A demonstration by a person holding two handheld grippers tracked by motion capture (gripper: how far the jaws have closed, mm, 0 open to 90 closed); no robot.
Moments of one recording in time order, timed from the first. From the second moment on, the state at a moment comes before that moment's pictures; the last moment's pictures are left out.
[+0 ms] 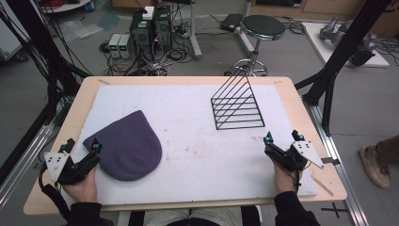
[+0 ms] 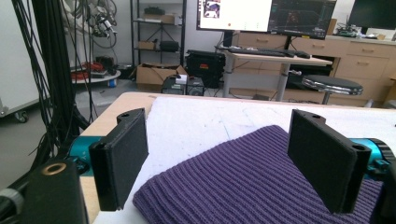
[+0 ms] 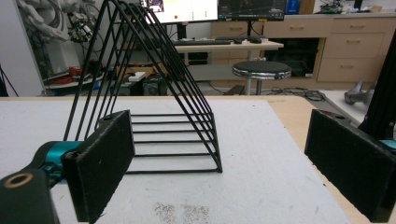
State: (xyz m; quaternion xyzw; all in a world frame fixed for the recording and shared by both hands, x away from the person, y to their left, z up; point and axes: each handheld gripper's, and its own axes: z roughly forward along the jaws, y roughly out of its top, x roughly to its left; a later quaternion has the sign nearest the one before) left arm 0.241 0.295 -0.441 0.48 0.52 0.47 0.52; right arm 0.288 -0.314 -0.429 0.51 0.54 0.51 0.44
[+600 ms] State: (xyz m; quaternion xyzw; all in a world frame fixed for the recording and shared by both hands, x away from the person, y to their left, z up) left arm 0.241 0.295 -0.441 0.49 0.52 0.47 0.52; right arm 0.290 -0.315 -0.430 0.52 0.54 0.51 0.43
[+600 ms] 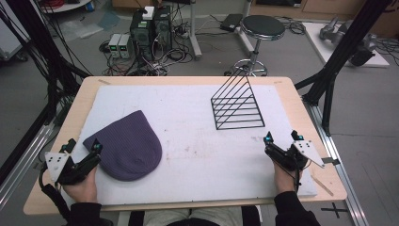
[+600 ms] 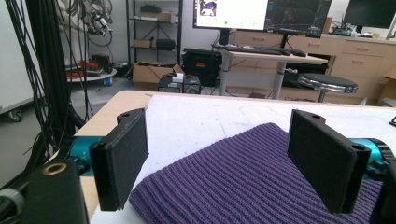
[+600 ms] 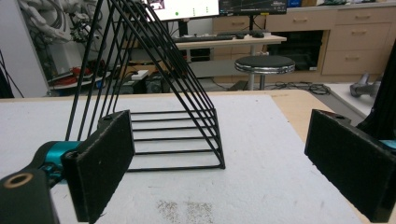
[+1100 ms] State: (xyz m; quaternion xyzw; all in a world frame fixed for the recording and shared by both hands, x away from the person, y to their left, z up) left arm 0.237 0.296 -0.427 0.51 0.48 0.47 0.54; right arm 0.292 -0.316 -0.431 0.52 0.54 0.52 0.42
